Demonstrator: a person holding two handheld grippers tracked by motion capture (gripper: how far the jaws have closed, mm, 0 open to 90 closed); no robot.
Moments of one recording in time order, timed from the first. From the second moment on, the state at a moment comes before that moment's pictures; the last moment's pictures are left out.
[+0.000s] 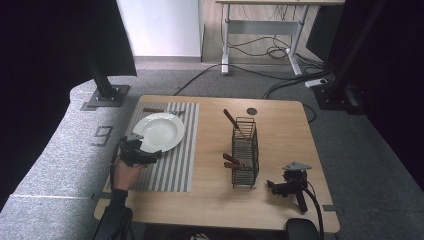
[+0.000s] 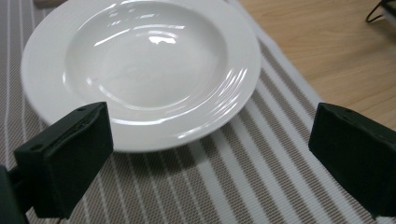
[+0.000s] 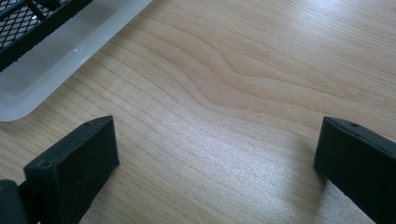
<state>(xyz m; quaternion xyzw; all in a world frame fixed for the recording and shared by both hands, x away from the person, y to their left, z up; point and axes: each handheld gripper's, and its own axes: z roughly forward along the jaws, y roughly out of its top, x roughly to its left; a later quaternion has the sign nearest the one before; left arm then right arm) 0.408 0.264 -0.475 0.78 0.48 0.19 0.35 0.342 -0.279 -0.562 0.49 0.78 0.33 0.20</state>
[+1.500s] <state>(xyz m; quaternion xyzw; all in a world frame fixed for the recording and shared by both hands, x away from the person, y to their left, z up) 0.468 0.122 -0.407 0.80 0.40 0.16 0.40 0.342 -0.279 -0.562 0.49 0.78 0.33 0.20</state>
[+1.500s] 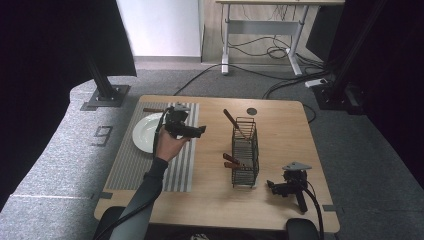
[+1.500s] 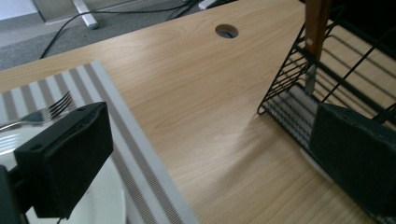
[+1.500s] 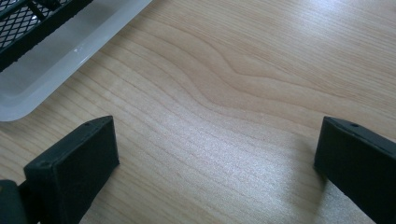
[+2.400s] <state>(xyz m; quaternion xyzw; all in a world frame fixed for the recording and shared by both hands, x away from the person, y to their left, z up) 0.499 0.045 -0.398 0.78 0.46 0.07 0.42 0.342 -0.278 -0.562 0.49 0.78 0.33 0.20</state>
